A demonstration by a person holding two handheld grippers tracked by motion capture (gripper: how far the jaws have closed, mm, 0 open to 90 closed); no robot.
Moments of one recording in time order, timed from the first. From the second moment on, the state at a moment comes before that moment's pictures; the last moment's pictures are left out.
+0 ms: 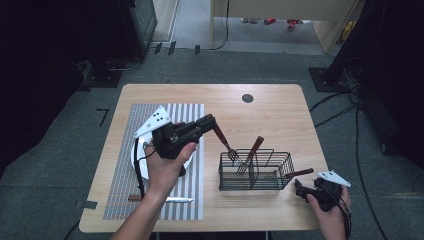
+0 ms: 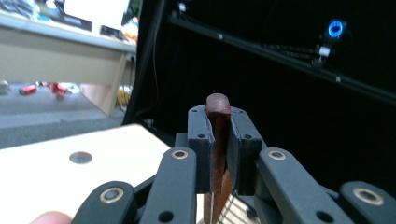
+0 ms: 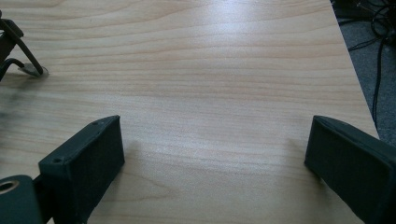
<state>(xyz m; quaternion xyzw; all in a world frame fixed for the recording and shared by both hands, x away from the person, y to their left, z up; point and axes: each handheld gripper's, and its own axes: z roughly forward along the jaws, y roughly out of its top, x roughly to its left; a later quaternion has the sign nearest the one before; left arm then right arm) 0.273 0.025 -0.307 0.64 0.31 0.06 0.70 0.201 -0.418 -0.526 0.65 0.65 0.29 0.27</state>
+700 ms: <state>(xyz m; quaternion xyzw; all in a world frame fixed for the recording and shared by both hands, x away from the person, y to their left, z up) 0.332 0.093 -0.327 0.54 0.42 0.09 0.72 0.201 -0.418 -0.527 0.65 0.65 0.29 0.27</state>
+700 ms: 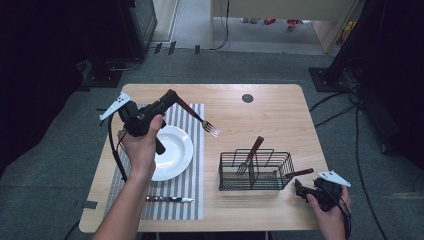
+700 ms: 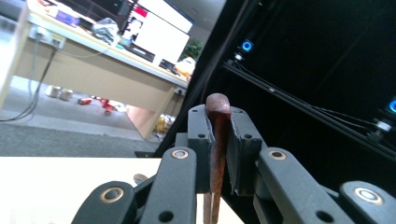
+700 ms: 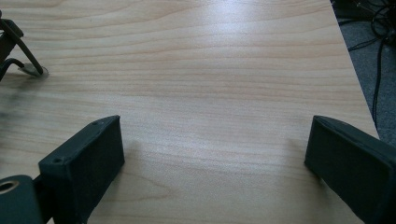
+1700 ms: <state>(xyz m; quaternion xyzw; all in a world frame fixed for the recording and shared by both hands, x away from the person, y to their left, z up) 0.429 0.156 -0.472 0.35 0.63 0.05 0.69 0.201 -0.418 -0.527 0.65 0.65 0.29 0.27</state>
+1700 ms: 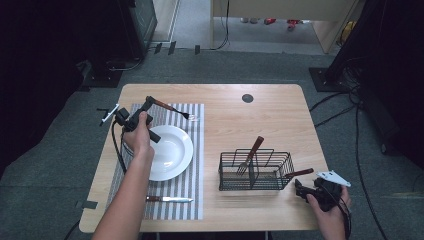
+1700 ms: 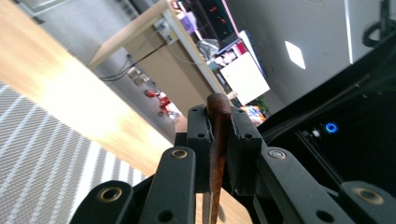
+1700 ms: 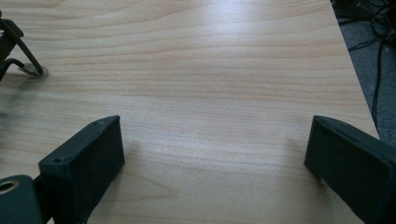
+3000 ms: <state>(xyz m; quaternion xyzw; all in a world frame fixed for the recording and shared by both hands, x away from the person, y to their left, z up) 0.449 0.160 -0.503 0.43 0.71 0.16 0.54 0.201 -0.418 -0.526 0.65 0.65 0.29 0.27</state>
